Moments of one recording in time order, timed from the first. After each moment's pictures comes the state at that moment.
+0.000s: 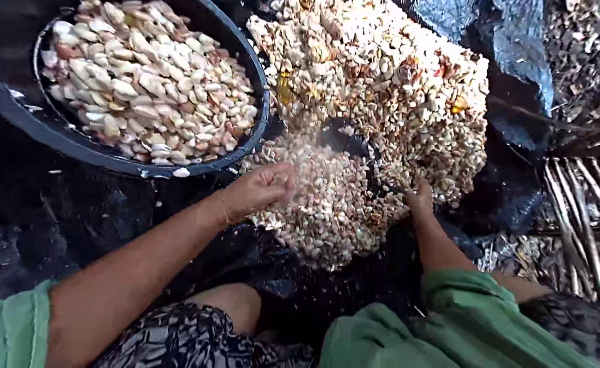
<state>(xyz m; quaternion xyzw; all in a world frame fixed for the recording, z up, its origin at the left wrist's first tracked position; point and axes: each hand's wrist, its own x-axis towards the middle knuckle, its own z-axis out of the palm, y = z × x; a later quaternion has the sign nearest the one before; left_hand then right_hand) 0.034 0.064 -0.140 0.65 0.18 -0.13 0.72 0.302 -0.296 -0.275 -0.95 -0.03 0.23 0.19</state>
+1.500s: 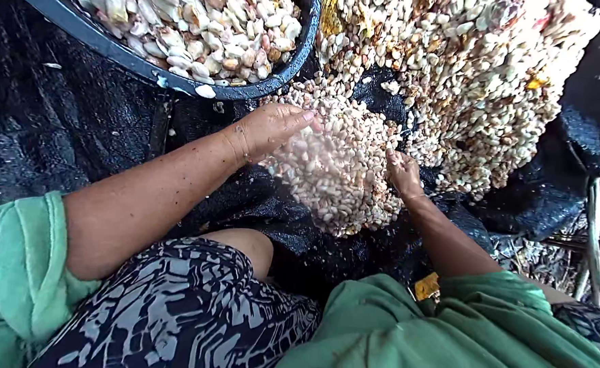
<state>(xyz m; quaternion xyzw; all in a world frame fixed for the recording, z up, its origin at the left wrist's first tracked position) 0.017 0.080 -0.168 0.64 0.29 -0.12 0.70 0.222 -0.214 -0.264 -0.87 -0.20 0.32 0.31</state>
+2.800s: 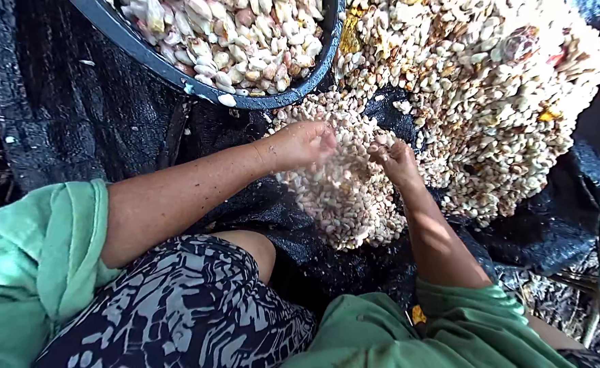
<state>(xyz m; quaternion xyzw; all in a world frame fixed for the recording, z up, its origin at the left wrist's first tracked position) 0.037 0.070 -0.151 0.70 0.27 -0.19 0.64 0.228 -0.125 -0.231 -0.81 -0.36 0.37 0.30</state>
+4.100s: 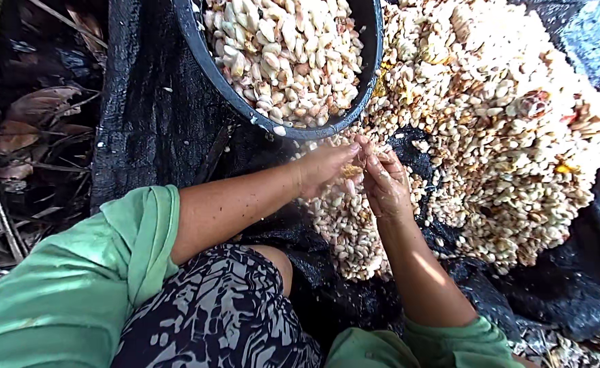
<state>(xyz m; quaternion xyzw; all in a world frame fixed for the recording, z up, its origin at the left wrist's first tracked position) 0.025 0.065 -0.147 0.44 0.33 -0.05 0.83 0.144 -0.062 -0.192 -0.49 -0.23 0.47 0.70</state>
